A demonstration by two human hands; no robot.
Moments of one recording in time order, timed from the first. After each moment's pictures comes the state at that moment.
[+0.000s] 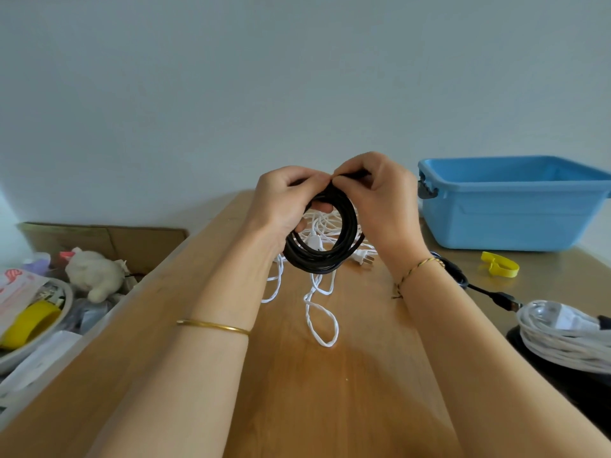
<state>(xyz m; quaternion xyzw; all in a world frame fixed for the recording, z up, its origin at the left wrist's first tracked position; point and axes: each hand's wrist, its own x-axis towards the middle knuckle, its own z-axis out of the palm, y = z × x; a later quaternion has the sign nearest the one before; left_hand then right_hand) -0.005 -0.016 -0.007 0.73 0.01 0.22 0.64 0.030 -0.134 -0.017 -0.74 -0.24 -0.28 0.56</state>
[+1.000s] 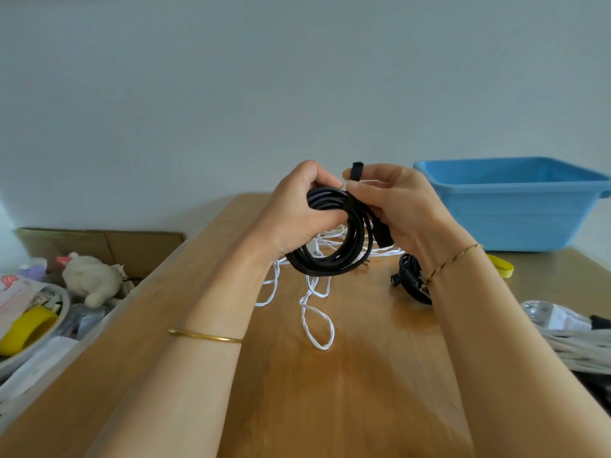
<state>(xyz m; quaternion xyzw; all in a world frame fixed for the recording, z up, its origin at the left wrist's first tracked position) -0.002 -0.016 -0.012 0.82 -0.16 0.22 0.50 0.033 -0.162 -0.005 -0.62 -0.19 0.01 0.76</state>
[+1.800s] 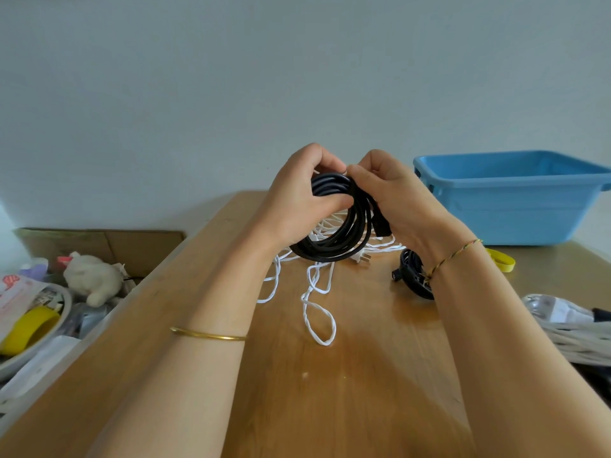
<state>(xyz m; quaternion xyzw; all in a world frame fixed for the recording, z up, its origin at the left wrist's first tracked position) -0.003 -0.020 -0.002 0.83 -0.17 0.27 0.46 0.038 -0.158 -0.007 -0.72 -0.26 -0.08 0.64</state>
